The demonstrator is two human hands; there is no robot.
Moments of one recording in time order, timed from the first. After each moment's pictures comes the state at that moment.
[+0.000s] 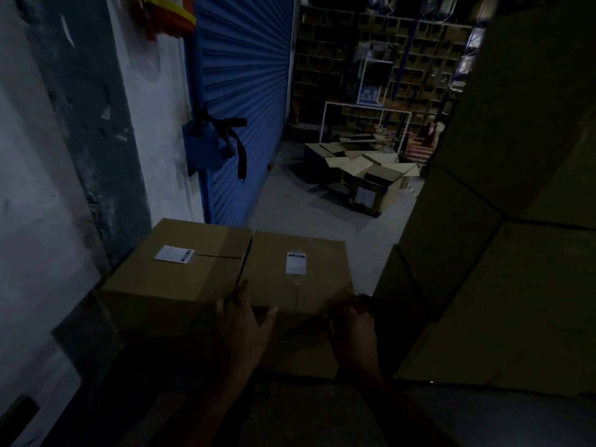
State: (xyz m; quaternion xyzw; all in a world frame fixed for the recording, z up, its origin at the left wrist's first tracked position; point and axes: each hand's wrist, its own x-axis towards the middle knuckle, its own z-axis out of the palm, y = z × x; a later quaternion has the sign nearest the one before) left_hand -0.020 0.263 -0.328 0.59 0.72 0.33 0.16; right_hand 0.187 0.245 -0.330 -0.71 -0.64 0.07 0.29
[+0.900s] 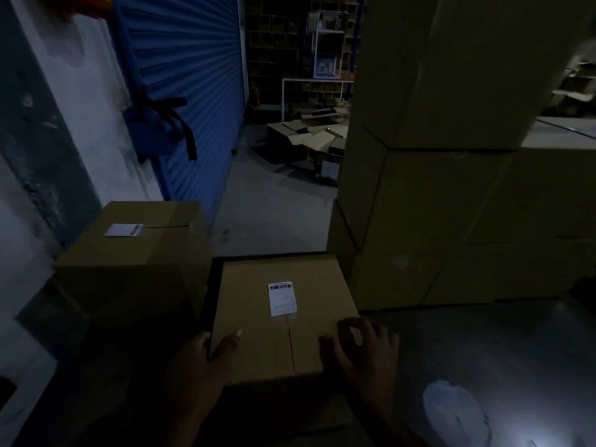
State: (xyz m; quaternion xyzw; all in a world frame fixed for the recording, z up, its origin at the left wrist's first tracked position) left_hand 0.006 0.079 -0.310 0.54 0.71 0.32 0.32; right_hand 0.255 0.029 -0.324 -0.78 -0.51 0.10 0.33
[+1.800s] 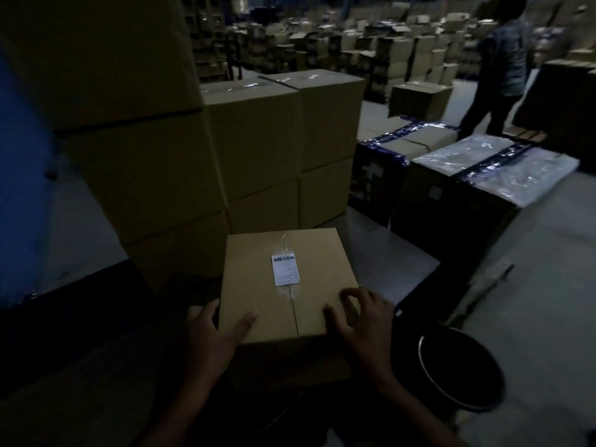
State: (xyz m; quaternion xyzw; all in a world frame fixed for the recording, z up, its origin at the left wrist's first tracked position) left_hand 0.360 -0.070 -0.302 0.73 0.50 0.26 0.40; right_hand 0.555 -0.226 -0.338 -0.85 -0.31 -0.04 0.42
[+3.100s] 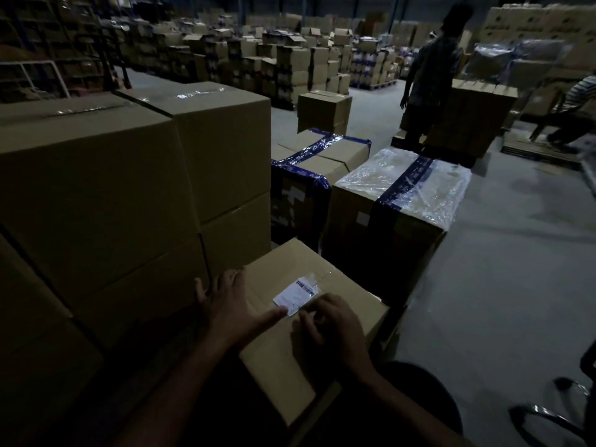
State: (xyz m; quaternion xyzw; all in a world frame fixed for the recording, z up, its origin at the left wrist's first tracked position) left_hand 0.694 0.052 -0.315 0.95 0.29 0.08 0.11; right_hand 0.757 -0.149 -0.317 -0.86 -0.34 -0.07 0.37
